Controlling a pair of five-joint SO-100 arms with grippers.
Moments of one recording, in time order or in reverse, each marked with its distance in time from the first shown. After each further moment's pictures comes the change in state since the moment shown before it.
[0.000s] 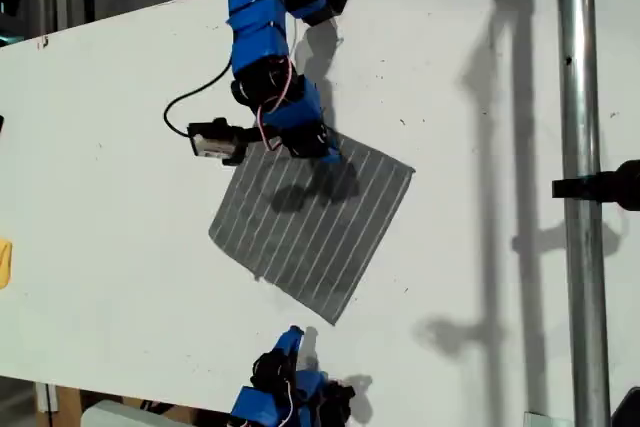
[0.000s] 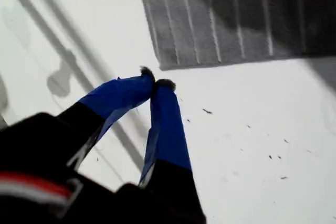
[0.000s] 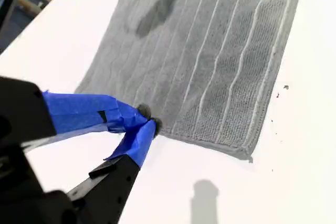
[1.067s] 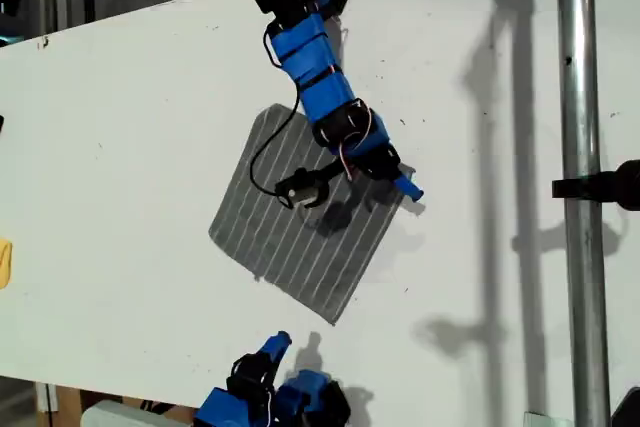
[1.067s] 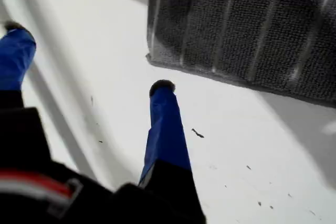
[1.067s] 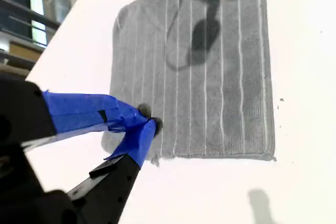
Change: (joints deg) arm 0 6.9 -39.4 -48.4 14.1 7.7; arm 1 -9.3 -22.7 -2.7 -11.0 -11.0
